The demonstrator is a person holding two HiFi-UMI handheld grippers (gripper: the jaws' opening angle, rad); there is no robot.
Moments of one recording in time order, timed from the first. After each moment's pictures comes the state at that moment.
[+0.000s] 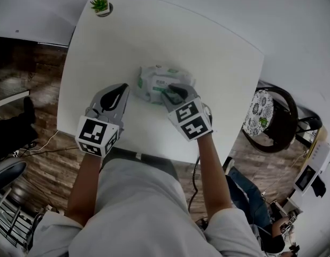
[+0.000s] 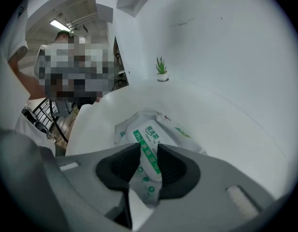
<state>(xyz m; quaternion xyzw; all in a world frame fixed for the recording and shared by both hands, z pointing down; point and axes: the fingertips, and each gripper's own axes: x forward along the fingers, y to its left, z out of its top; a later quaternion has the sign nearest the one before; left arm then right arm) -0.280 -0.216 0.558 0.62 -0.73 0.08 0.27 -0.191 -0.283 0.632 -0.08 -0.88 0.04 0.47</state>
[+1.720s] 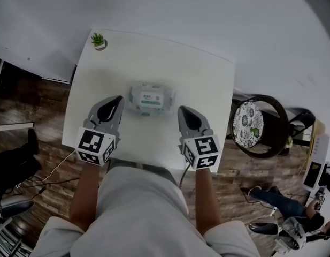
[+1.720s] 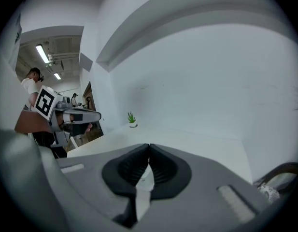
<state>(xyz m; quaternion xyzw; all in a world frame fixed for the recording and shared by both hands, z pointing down) -0.245 -0.212 0.450 0.64 -0.74 0.08 0.16 -0.096 -0.320 0.484 0.15 -0.95 0.10 0.24</state>
